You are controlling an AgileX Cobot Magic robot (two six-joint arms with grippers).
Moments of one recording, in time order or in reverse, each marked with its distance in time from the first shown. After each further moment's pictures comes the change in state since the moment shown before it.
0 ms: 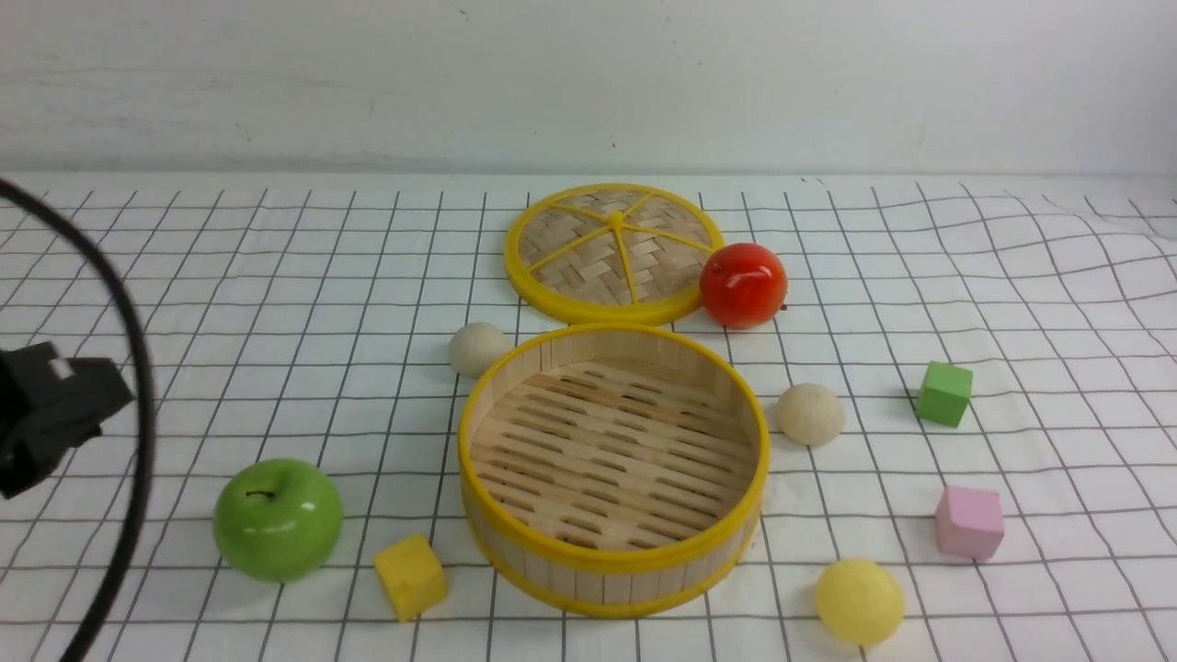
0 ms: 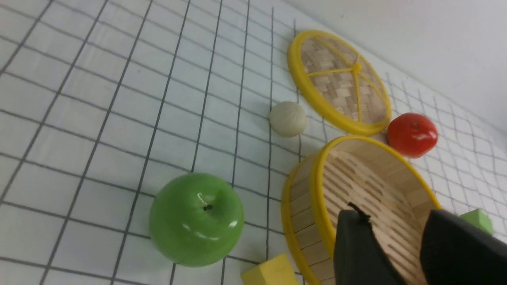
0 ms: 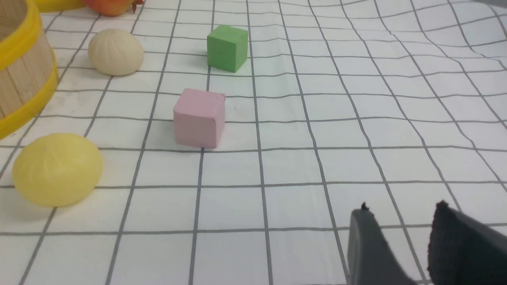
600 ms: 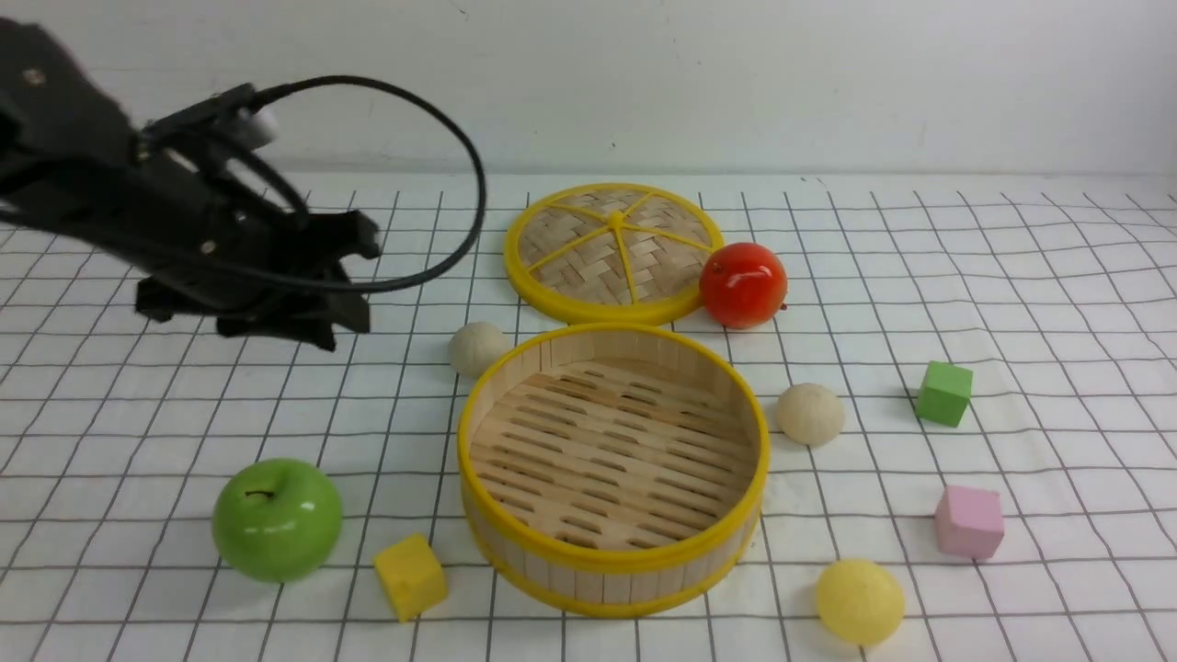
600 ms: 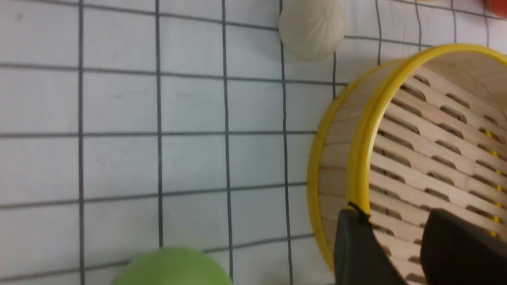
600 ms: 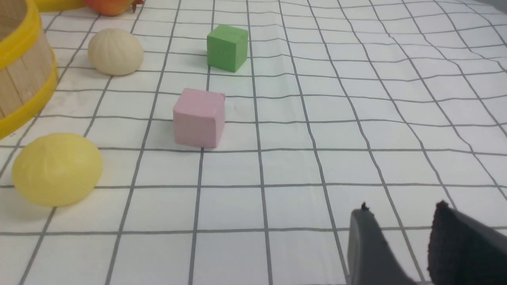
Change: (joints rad) right arm 0.000 0.000 0.000 0.000 0.000 0.000; left arm -0.118 0.885 -0.753 0.107 0.358 0.099
